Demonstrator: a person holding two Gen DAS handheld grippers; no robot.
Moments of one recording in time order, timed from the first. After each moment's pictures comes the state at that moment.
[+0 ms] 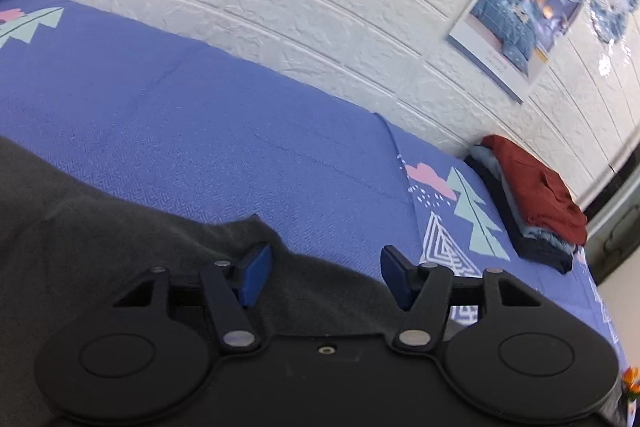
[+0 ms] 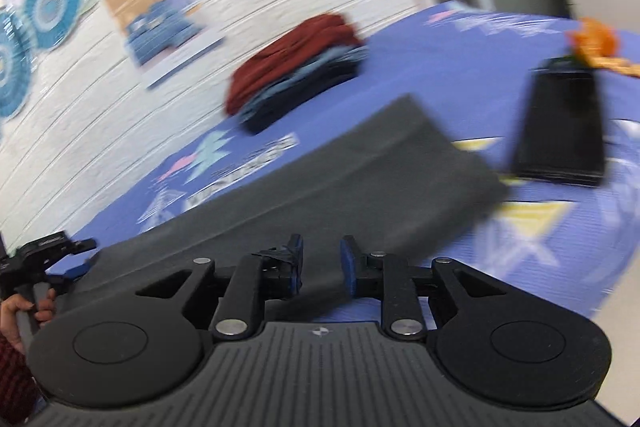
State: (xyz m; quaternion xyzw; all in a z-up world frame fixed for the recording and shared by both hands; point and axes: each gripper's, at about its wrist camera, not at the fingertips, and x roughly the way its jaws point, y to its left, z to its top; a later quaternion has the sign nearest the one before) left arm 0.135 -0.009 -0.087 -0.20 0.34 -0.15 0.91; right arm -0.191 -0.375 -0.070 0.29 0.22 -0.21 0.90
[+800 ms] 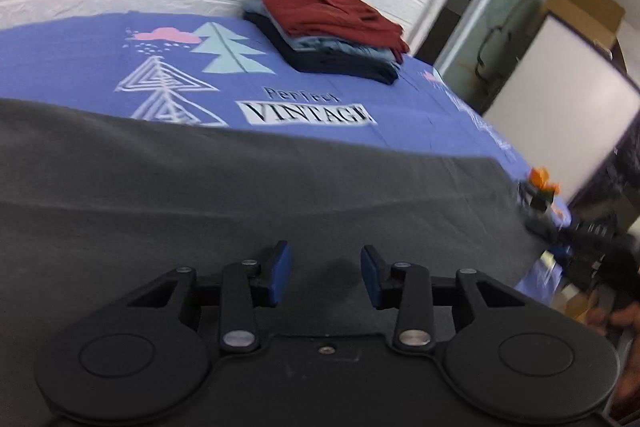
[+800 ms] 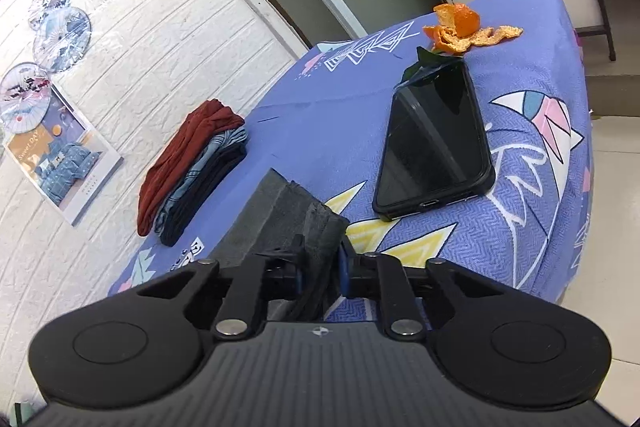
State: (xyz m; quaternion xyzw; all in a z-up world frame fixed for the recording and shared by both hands) left arm 0.000 -0.163 -0.100 -0.02 0.37 -0.39 0.85; right arm -0.194 -0.413 -0.086 0.39 0.14 -0.31 0.86
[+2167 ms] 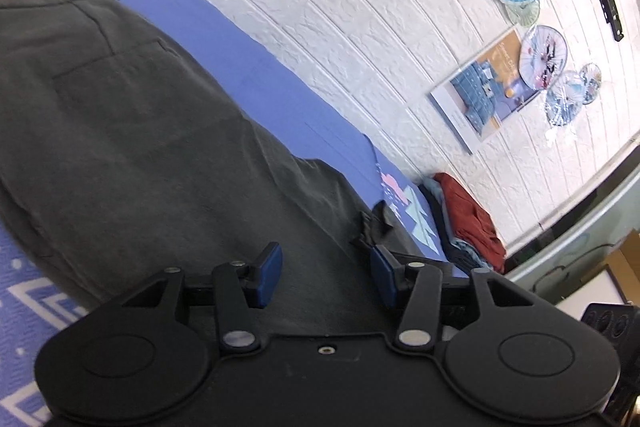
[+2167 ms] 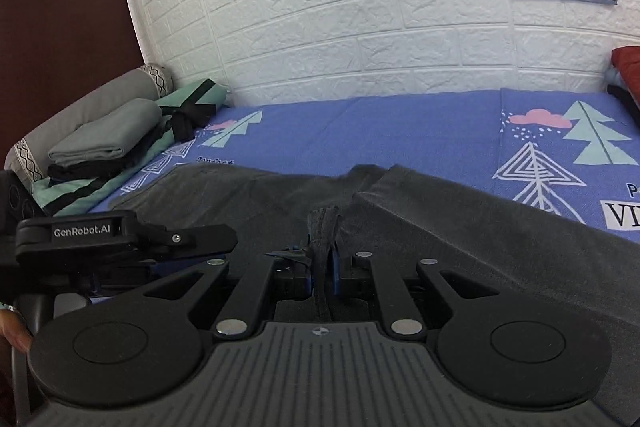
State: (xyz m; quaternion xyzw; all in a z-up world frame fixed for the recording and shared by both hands) left arm 0.008 0.104 -0.081 -0.34 0.31 -0.19 0.87; right arm 0.008 -0.133 -0.040 0.10 0.30 0.20 0.93
